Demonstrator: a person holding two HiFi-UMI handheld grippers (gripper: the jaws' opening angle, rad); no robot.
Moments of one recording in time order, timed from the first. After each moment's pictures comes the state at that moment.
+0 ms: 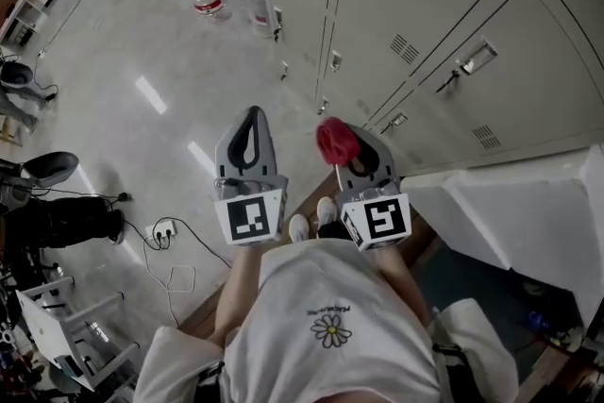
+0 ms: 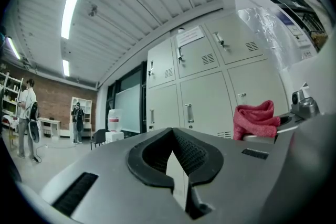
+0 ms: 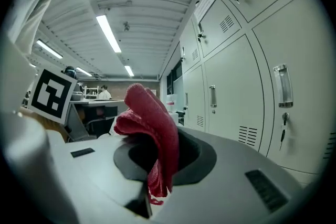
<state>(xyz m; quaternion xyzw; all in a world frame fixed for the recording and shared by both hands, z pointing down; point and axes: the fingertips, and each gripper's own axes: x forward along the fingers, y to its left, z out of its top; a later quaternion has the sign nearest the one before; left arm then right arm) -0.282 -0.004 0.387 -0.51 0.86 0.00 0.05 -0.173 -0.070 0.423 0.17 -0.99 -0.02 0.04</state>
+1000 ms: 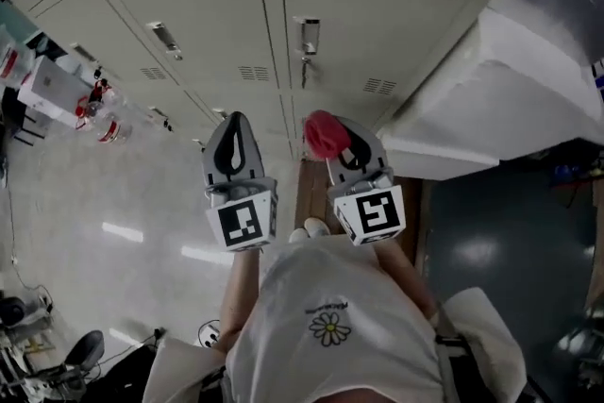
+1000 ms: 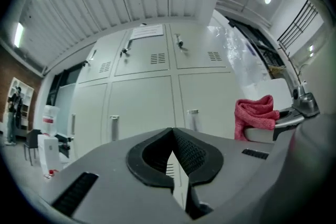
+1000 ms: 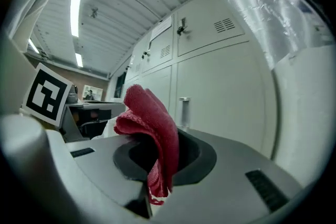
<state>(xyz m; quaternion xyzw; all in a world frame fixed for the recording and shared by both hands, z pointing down) -0.155 -0.178 0.347 -0.72 0.68 0.01 0.09 -0.017 -0.181 0.373 0.46 -0.89 -0.06 0.00</state>
